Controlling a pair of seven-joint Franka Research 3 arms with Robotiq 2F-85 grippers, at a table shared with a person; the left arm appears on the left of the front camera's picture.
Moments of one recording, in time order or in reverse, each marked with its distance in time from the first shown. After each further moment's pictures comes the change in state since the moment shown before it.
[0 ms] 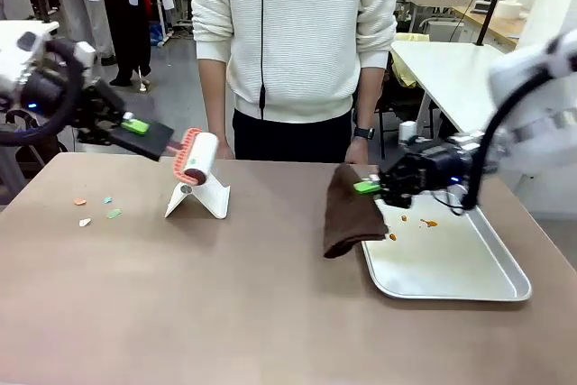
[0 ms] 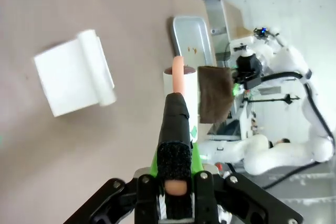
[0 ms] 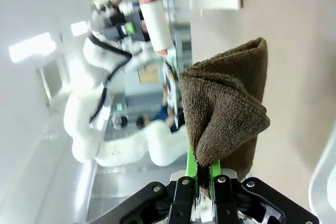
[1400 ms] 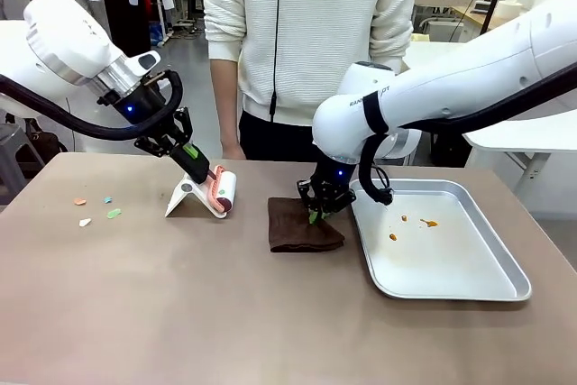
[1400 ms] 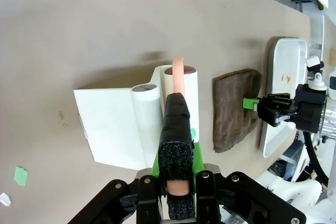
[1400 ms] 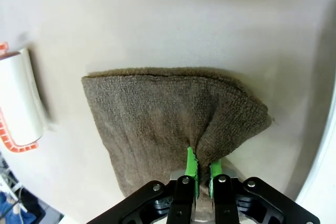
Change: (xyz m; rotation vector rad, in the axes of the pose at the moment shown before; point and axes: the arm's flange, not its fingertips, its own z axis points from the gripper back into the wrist) left arm 0.096 -0.006 -0.144 0.460 0.122 0.162; right arm 0.127 0.002 -0.196 -1.091 -0.035 -0.108
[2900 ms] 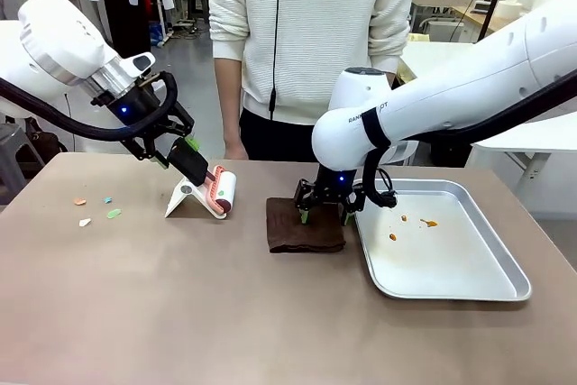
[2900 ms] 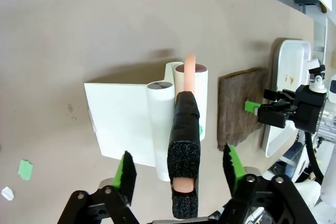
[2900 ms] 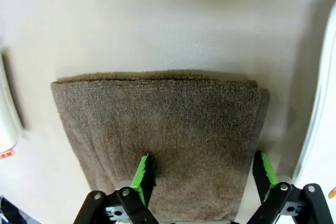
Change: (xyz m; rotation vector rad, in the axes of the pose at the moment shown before) left arm -0.002 0.010 0.004 0.013 0.007 0.026; right arm -0.005 0.000 -0.009 -0.119 -0.034 0.025
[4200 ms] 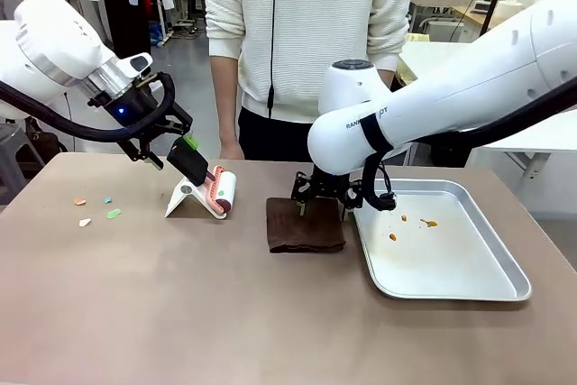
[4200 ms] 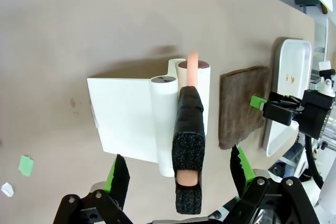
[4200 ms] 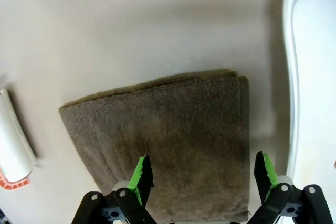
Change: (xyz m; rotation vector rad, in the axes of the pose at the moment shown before) left arm -0.005 0.003 0.002 0.004 -0.002 0.007; right arm -0.007 0.014 0.013 -0.065 -0.069 -0.177
